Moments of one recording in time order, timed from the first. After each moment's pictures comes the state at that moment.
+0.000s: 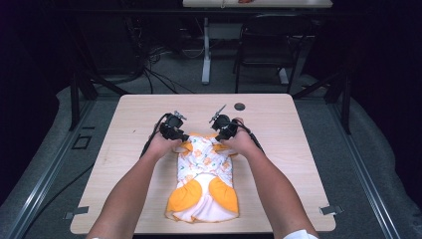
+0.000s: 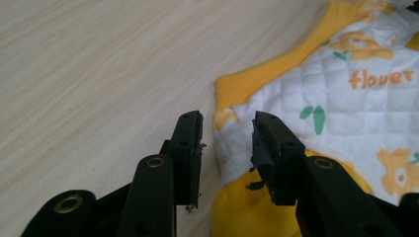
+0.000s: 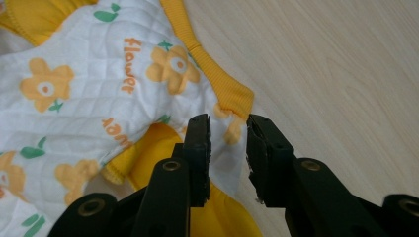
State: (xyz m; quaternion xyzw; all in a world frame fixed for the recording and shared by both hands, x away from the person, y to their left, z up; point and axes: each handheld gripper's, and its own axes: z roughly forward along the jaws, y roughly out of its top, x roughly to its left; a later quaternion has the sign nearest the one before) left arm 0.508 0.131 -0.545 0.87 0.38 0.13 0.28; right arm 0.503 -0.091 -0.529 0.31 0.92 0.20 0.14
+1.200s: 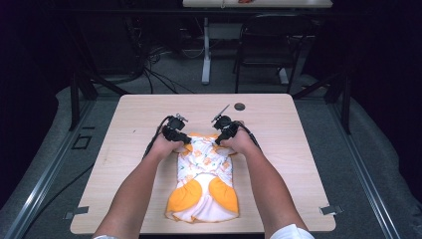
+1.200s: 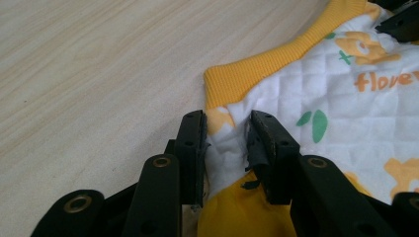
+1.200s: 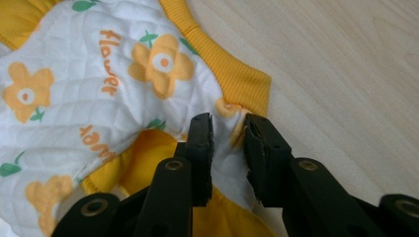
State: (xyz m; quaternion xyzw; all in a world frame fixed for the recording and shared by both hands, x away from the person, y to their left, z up) left arm 0.515 0.127 -0.563 0.87 0.38 0.10 0.28; right arm 0.520 -0.097 -0.553 0.35 0.91 0.21 0.07
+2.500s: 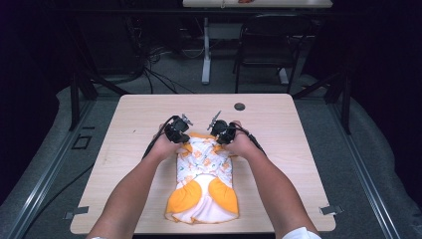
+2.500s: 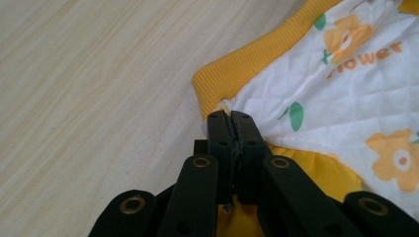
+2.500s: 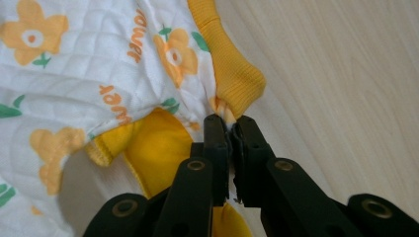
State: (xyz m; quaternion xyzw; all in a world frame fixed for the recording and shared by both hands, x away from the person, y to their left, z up) left arm 0.499 0.114 -0.544 0.91 0.30 0.15 0.23; right arm 0.496 -0.087 -0.539 0.23 0.95 0.16 0.16
